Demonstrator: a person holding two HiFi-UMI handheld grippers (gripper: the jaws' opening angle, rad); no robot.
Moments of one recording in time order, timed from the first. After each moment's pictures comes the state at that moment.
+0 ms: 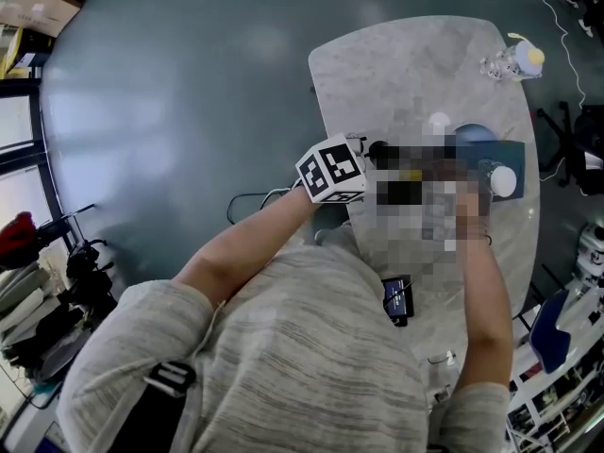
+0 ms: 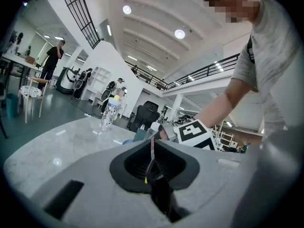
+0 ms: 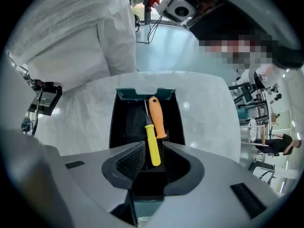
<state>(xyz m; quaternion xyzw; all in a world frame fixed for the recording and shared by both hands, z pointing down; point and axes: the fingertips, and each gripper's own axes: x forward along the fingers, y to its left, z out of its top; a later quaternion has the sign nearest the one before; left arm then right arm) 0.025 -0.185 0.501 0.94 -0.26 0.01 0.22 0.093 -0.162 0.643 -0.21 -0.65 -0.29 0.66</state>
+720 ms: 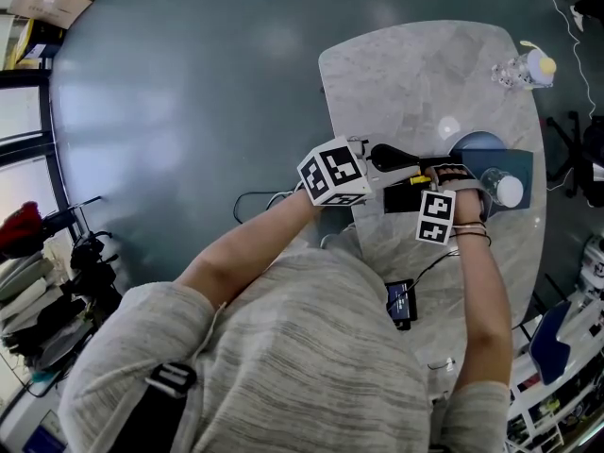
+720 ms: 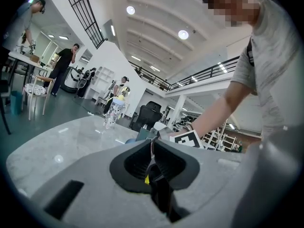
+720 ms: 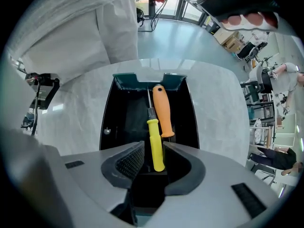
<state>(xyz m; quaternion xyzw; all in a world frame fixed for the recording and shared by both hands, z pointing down) 0.015 -0.186 0.506 0.93 -0.28 0.01 0.23 0.102 -0.165 0.676 -0.23 -0.63 -0.30 0.68</state>
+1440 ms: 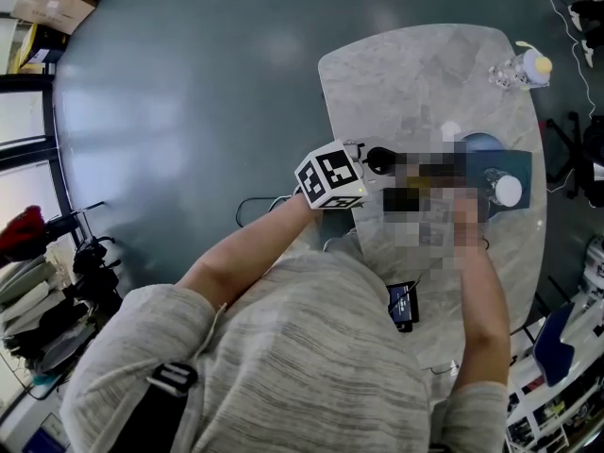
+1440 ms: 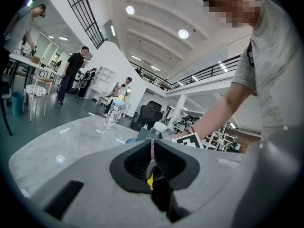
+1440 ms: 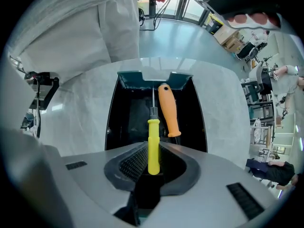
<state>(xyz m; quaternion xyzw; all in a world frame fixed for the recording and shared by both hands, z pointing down) 0.011 -0.180 0.502 0.93 -0.28 0.01 0.23 0.107 -0.156 0.678 -0.23 -0.63 -0.30 0.68</state>
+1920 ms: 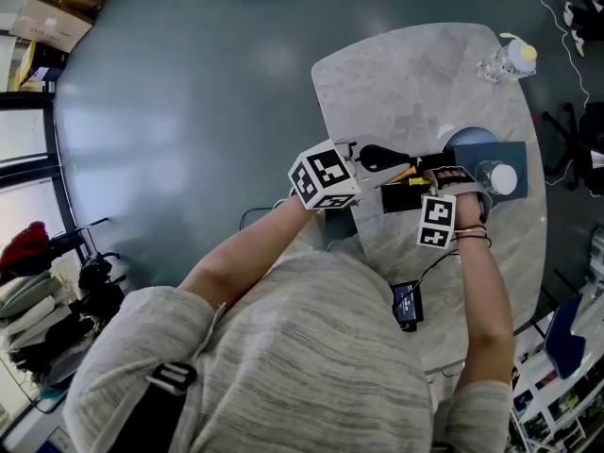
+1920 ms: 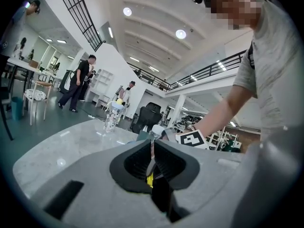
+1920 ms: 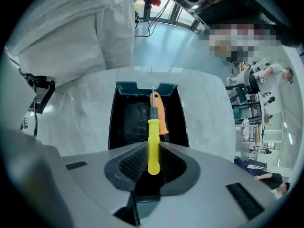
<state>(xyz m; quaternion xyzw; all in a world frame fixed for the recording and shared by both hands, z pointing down) 0.008 -0.176 0.486 0.93 -0.28 0.01 0.21 0.098 -0.161 0.651 -0.18 -0.65 -0.32 0.66</state>
